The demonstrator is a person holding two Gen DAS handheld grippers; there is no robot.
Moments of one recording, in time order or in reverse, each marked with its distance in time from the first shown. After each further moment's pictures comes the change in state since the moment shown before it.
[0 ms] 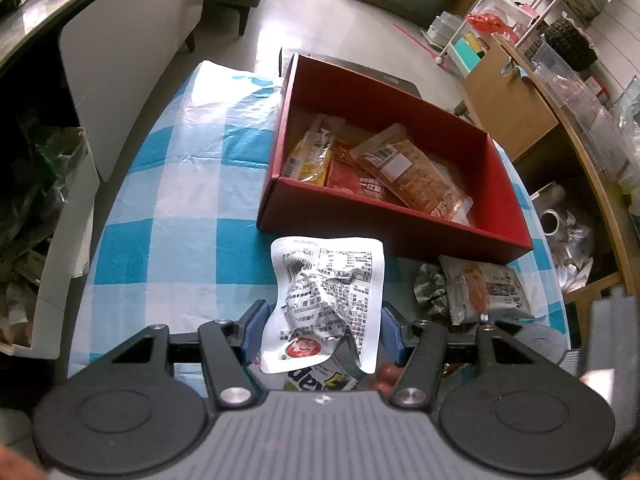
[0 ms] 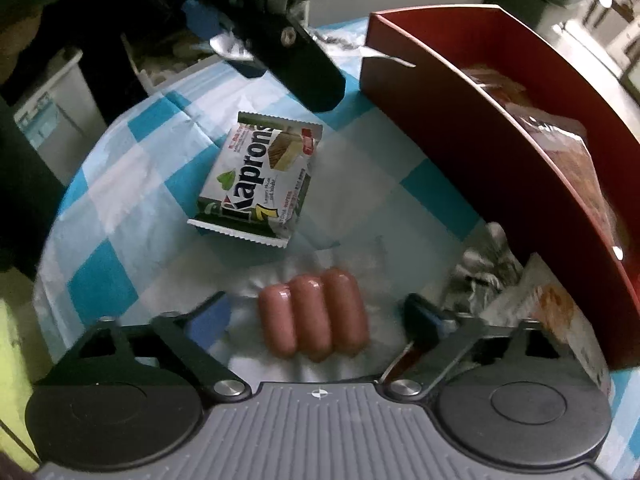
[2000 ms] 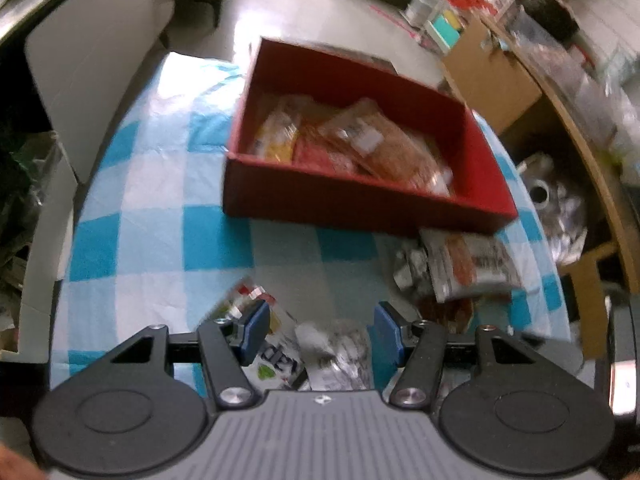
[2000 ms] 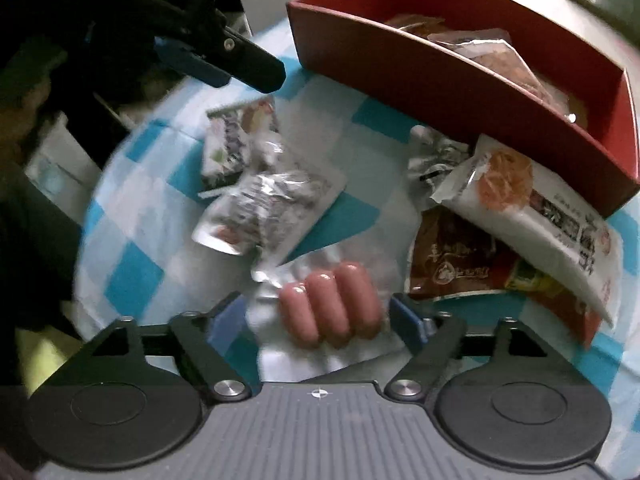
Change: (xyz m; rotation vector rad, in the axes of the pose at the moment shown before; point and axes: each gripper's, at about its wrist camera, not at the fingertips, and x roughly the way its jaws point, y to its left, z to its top) left arm 0.011 -0.023 -0.011 0.078 0.056 -0.020; right arm -0.019 -0.020 -0.047 0.234 -0.027 0.022
